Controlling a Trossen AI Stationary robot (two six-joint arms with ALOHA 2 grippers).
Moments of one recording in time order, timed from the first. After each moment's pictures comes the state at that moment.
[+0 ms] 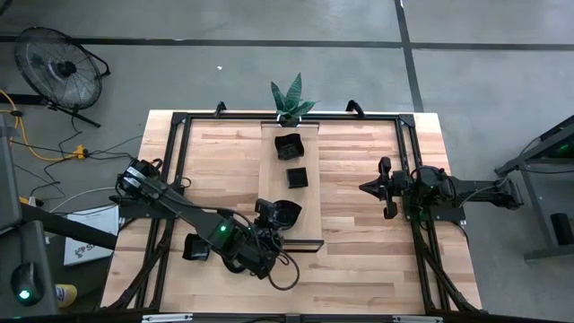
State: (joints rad) left arm -0.55 1.80 1.64 -0.98 -0.71 -0.06; right arm -0.03 0.04 0.01 0.03 -0.03 0.04
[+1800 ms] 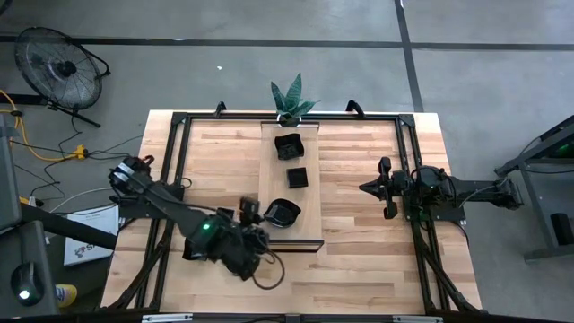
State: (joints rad) left arm -0.60 1.72 1.64 -1.15 -0.68 -0.20; right arm -0.03 0.04 0.01 0.03 -0.03 0.04
